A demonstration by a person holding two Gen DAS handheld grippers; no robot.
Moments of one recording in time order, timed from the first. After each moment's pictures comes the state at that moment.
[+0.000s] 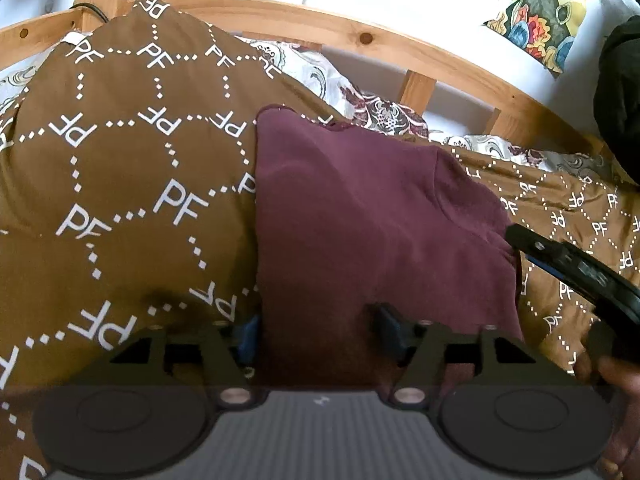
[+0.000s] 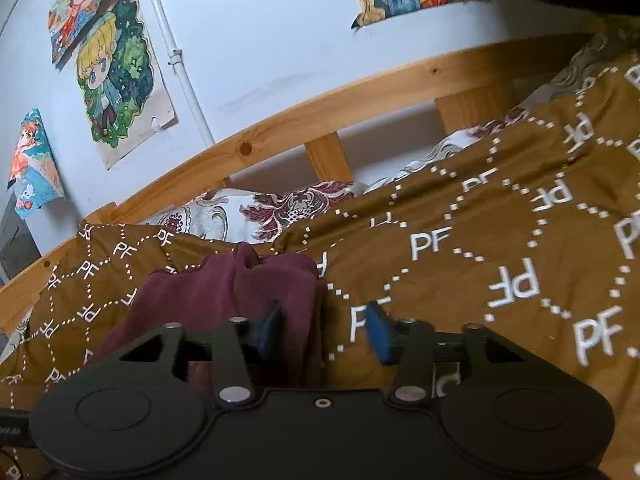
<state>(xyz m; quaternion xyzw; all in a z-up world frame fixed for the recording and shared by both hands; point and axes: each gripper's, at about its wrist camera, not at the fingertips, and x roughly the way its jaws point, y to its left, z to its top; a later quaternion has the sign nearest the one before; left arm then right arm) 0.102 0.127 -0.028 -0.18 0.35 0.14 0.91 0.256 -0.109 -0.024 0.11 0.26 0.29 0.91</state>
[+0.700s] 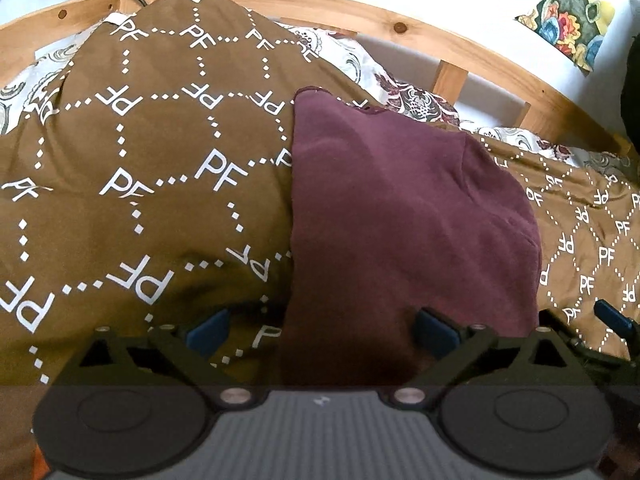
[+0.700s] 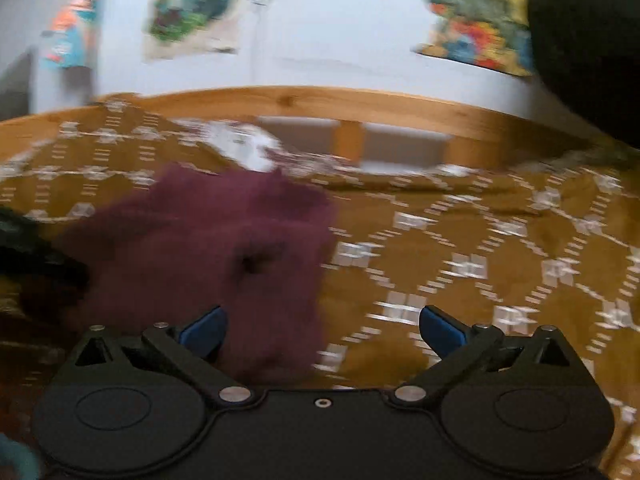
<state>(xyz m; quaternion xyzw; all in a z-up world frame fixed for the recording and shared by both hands) 0.085 0.121 -0.029 -0.19 0.37 0.19 0.89 0.167 -0.109 -0.030 -0.10 0.22 0.24 0.94</state>
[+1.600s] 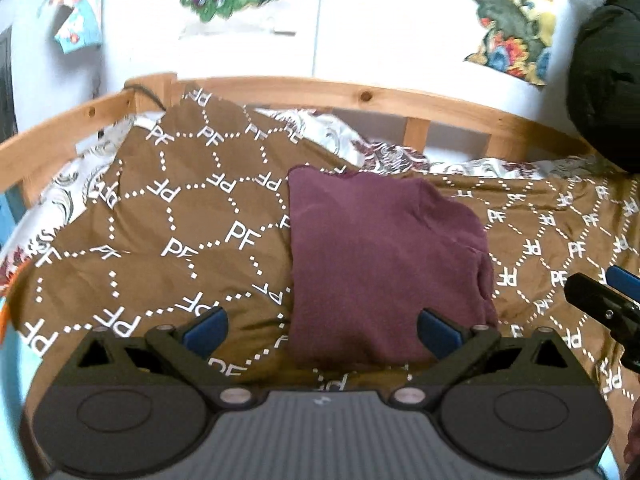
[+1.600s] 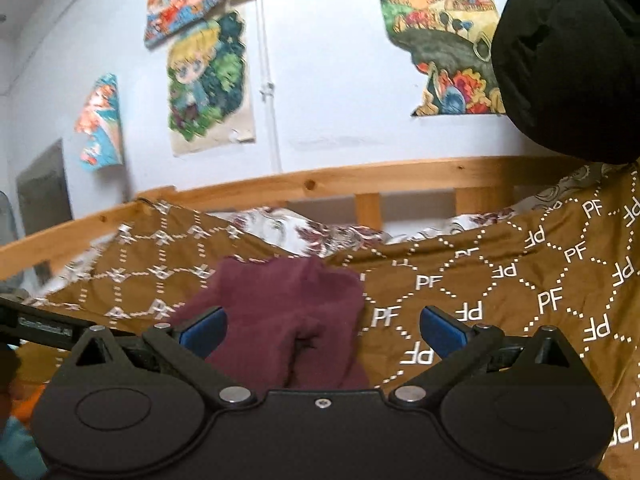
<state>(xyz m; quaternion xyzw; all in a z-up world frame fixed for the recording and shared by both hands) 0.014 0.068 0.030 -0.10 0.30 0.21 0.93 0.107 -0.146 0.048 0.02 0.18 0.32 0.93</state>
